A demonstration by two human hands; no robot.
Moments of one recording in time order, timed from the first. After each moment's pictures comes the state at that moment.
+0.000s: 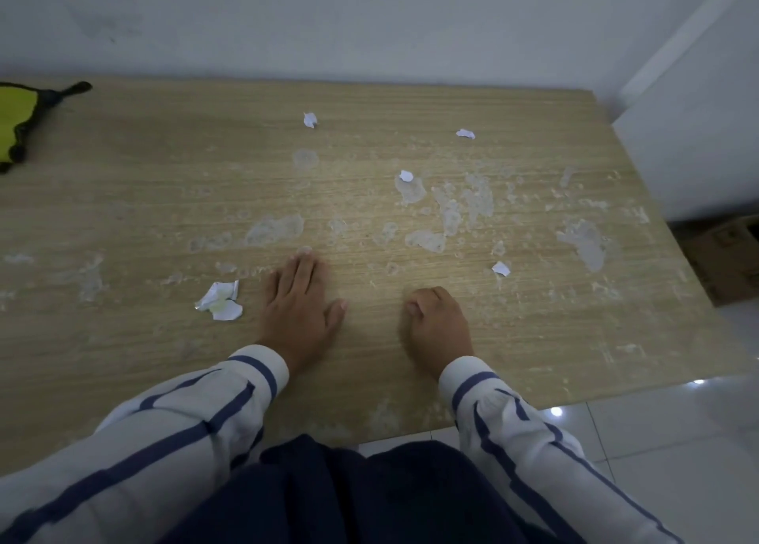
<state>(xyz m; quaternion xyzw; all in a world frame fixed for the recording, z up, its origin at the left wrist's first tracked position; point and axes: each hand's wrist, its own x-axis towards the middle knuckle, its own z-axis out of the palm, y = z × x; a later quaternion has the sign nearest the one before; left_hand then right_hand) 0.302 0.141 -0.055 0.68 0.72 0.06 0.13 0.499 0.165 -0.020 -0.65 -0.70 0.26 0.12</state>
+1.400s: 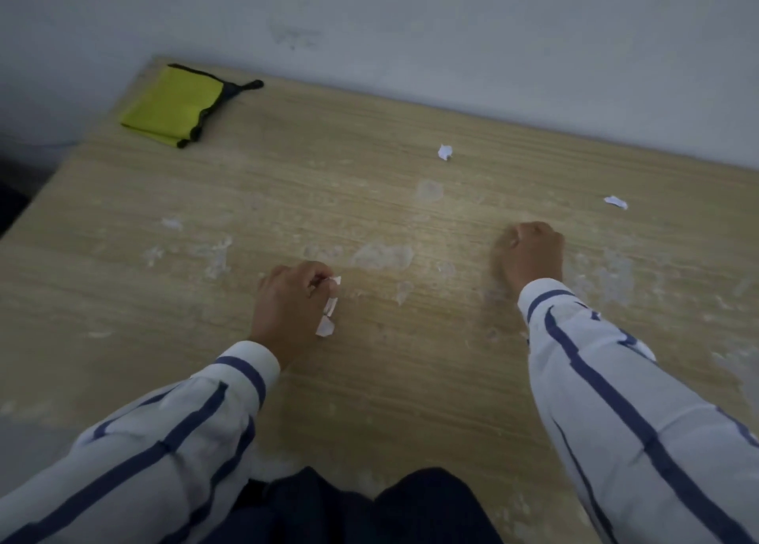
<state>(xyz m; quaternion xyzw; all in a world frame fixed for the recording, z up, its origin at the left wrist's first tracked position) 0.202 0.136 -0.013 0.43 0.84 0.27 0.17 0.436 0.365 -0.039 -0.63 -0.77 0.11 0.05</state>
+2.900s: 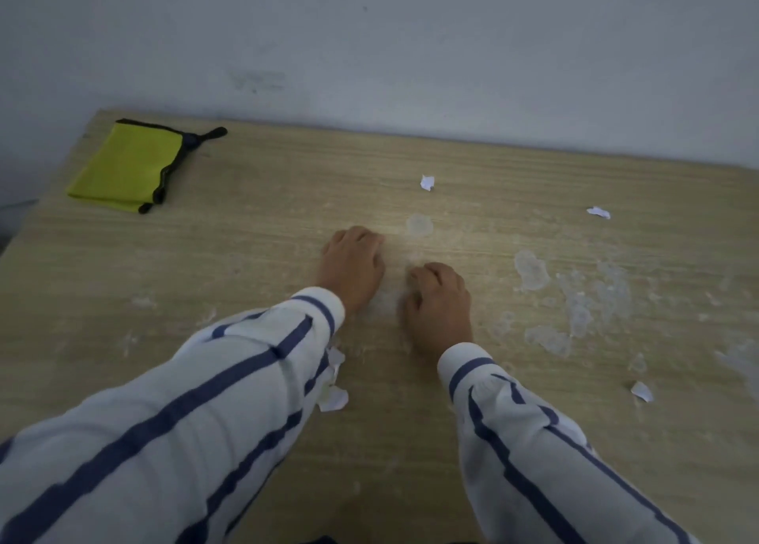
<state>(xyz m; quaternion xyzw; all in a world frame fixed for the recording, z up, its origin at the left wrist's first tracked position) 0.181 0.275 -0.030 0.61 0.75 0.19 0.16 0.332 0.272 -0.027 -0.57 -0.78 0.22 0.12</state>
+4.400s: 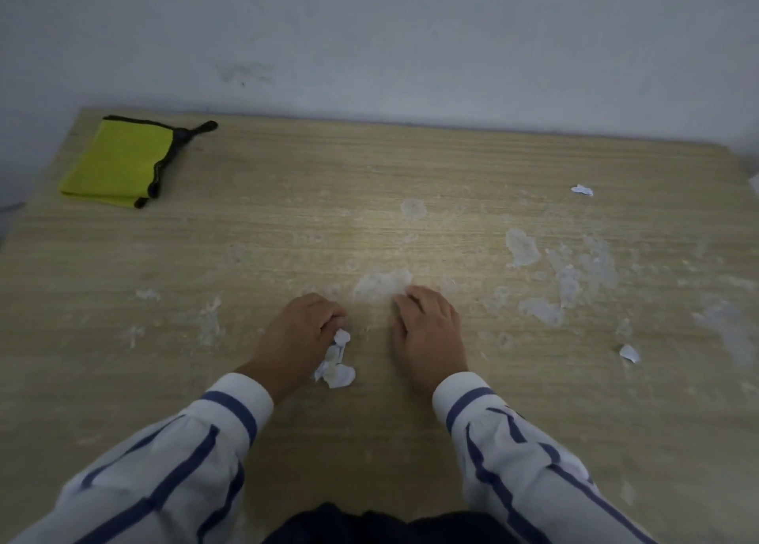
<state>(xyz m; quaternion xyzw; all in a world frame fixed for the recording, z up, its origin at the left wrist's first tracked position) 0.155 0.157 -0.025 0.64 0.70 0.18 0.27 0.340 0.209 -0.032 -0.55 -0.81 0.18 0.07</state>
